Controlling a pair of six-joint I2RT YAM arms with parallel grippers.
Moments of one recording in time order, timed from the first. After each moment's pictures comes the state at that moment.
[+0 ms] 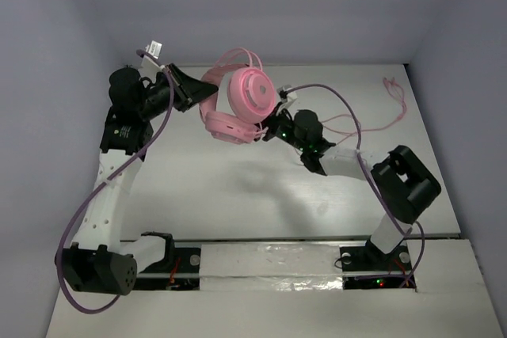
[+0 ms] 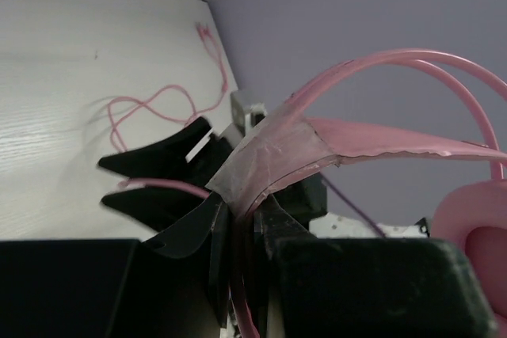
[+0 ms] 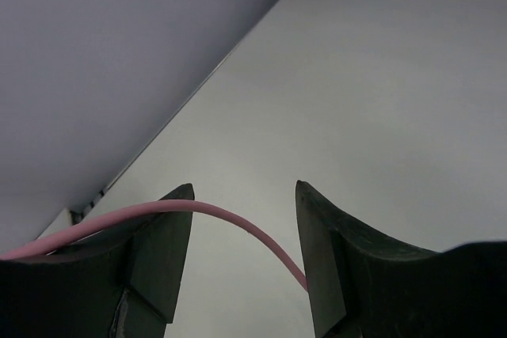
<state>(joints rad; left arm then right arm) -0.10 1.13 1.24 -0.23 0.71 -0.88 0.67 1.69 0.92 0.78 -0.23 0.53</state>
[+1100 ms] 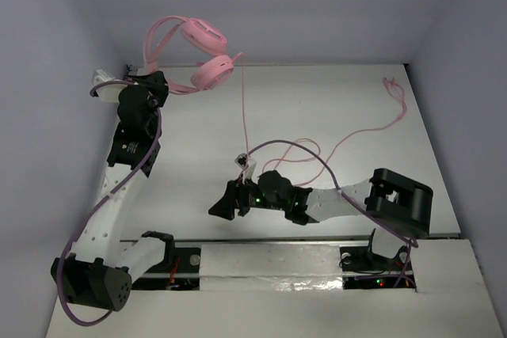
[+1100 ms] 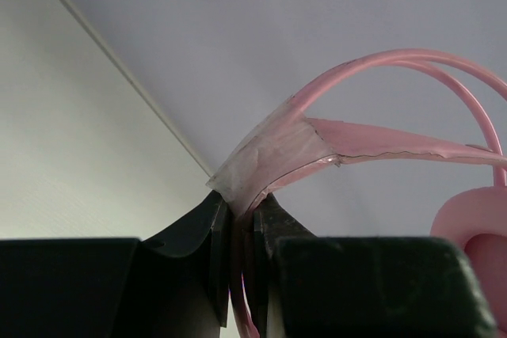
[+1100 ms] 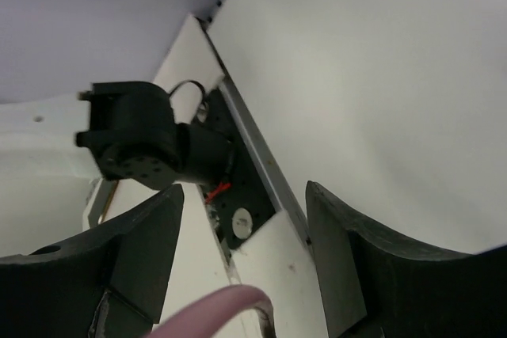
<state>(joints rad) -0.18 1.03 1.05 -0.07 -0.42 -1.06 1.19 1.67 0.75 0.73 -0.18 0.85</state>
